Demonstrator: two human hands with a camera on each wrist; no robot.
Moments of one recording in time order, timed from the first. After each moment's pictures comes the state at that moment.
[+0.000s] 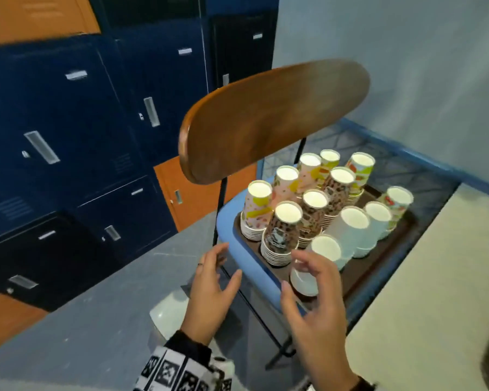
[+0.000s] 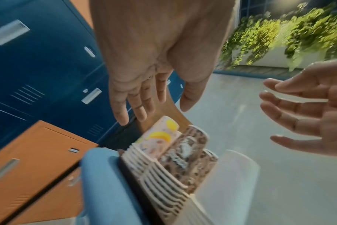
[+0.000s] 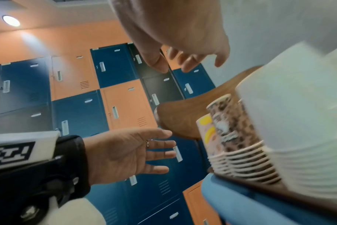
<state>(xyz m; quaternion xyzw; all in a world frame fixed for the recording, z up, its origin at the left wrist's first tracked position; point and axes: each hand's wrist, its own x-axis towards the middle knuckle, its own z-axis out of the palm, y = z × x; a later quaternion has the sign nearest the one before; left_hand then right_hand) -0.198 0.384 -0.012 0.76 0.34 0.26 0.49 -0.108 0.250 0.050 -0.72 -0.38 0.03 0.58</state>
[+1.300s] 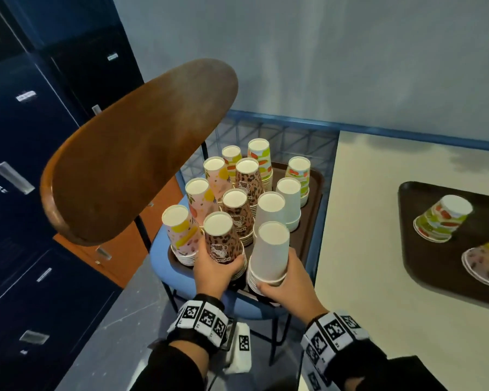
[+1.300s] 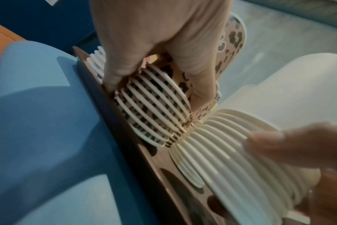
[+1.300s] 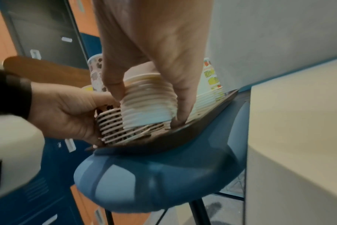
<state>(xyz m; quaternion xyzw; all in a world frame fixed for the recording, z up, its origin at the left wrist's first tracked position) -0.059 0.385 -0.039 0.74 0.28 0.21 0.57 -0.033 0.224 -0.022 -0.83 -0.12 0.14 0.52</state>
